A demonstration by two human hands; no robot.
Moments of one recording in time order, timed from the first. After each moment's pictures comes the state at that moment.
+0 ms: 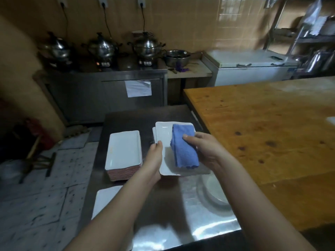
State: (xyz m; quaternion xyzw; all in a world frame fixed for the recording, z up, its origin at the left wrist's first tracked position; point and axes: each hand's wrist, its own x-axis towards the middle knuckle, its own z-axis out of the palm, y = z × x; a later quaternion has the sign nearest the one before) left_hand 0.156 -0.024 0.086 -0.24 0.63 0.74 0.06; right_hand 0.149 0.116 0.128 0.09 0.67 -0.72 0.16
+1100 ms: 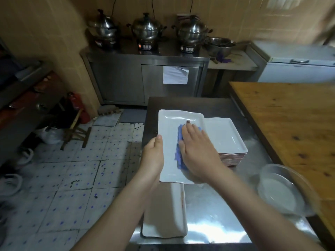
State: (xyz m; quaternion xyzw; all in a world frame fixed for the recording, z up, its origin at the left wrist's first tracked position) left_hand 0.239 -0.205 0.100 -0.28 0.66 0.69 -0.10; right_hand 0.190 -0.090 0.093 -0.28 0.95 -0.07 -0.07
